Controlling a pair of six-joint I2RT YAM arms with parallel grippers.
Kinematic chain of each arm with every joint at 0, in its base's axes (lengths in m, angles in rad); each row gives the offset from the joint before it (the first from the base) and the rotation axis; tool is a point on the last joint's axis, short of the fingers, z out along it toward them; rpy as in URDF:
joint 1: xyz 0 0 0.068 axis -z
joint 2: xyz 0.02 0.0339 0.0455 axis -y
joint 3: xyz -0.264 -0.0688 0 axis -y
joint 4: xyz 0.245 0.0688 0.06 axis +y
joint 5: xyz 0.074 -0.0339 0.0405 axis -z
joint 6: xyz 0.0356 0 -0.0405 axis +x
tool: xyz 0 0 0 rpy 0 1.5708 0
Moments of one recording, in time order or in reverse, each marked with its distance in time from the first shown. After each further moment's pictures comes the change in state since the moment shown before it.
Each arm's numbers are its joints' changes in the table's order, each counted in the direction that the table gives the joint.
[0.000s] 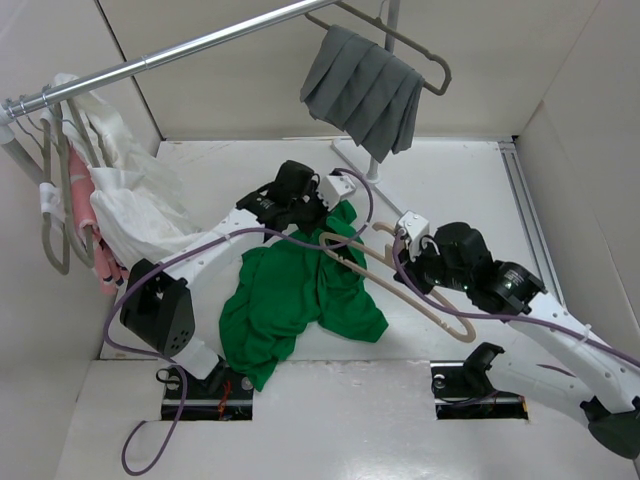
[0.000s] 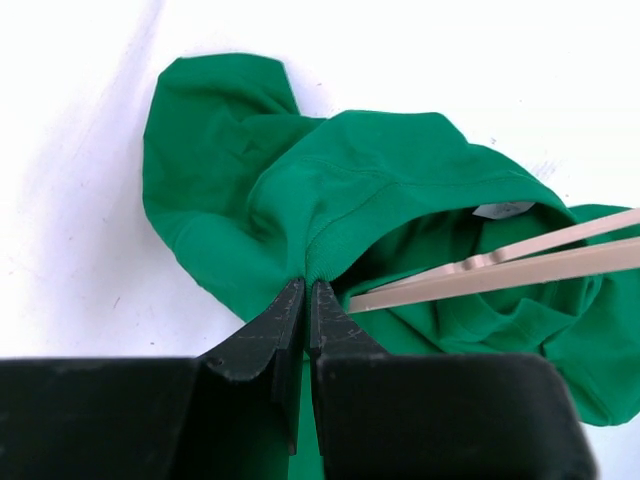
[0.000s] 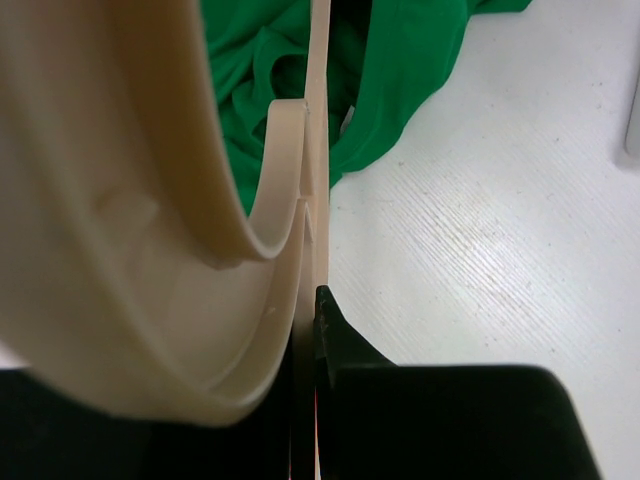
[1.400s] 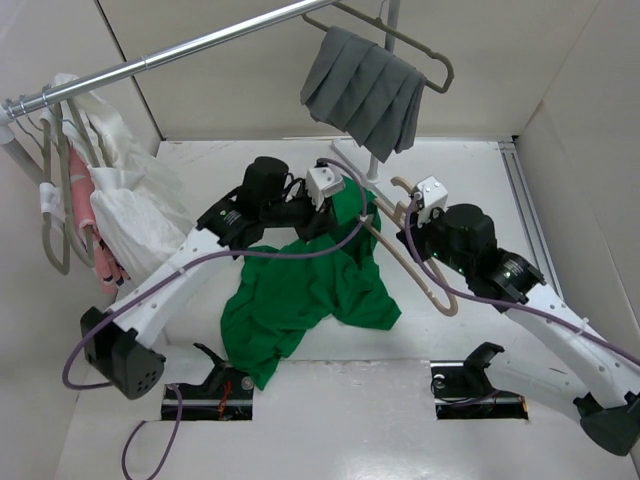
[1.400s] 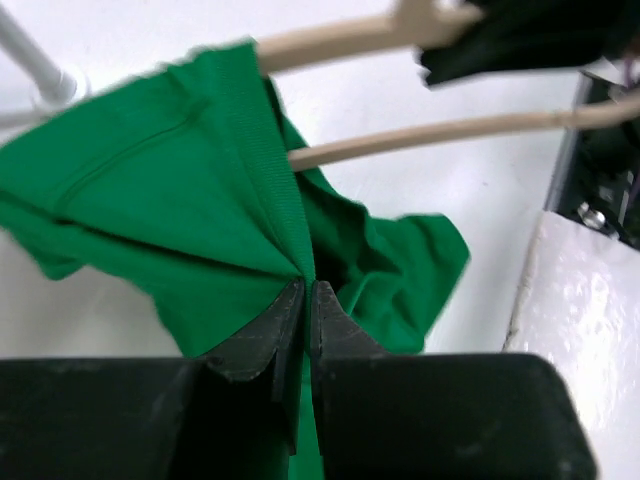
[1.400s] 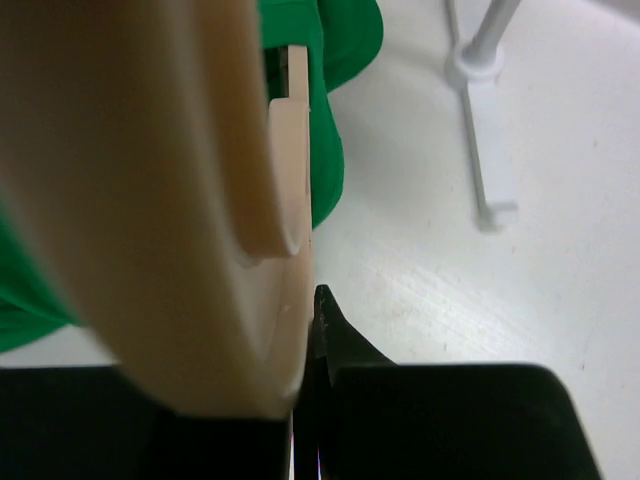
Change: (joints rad) left arm 0.031 0.212 0.027 0.028 0.278 -0.209; right arm 0.069 -0.079 0.062 -0.185 0.212 0.082
